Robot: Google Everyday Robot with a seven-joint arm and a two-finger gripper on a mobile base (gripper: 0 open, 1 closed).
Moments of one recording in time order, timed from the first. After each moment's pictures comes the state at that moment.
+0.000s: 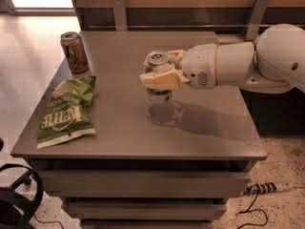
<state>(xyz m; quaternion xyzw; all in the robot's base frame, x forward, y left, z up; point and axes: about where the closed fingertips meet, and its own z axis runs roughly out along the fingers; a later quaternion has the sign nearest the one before) 0.541 -0.013 0.931 -0.47 0.65 0.33 0.50</state>
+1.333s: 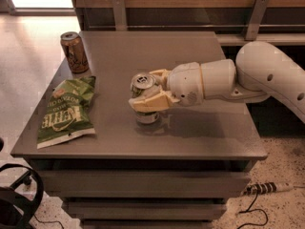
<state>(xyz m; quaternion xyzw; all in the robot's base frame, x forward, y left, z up) 0.507 0.022 0.895 -0.55 0.58 0.38 0.47</state>
